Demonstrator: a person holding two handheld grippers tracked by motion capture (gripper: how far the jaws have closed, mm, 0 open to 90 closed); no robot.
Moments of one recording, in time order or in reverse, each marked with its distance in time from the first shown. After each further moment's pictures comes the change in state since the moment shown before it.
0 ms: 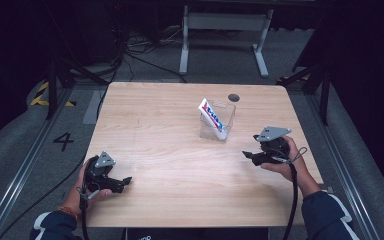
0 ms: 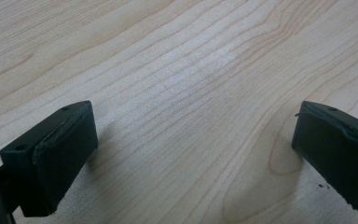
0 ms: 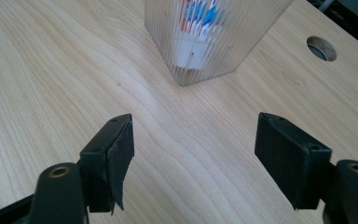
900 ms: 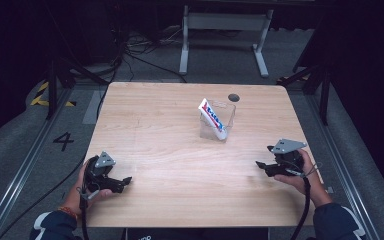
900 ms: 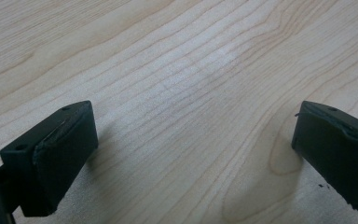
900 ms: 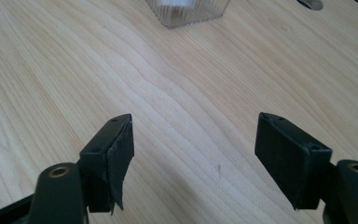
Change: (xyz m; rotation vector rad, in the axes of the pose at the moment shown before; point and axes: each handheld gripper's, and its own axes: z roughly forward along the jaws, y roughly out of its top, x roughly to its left) left arm -0.001 0.000 0.000 0.000 0.000 -0.006; right arm -0.001 -0.053 -0.018 0.023 -0.038 0.052
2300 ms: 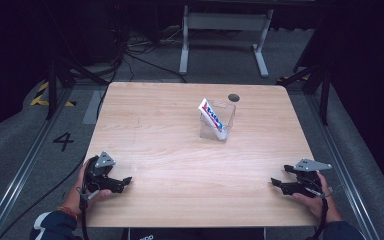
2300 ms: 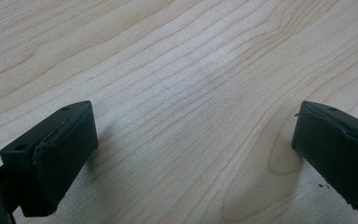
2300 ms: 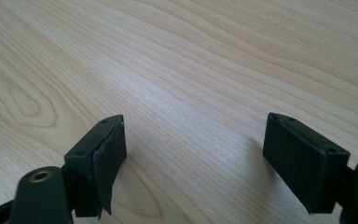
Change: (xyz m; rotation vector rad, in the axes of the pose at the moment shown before) left arm 0.000 0.000 0.000 0.001 0.006 0.000; right arm -0.002 -0.088 -0.013 -0.040 0.033 0.260
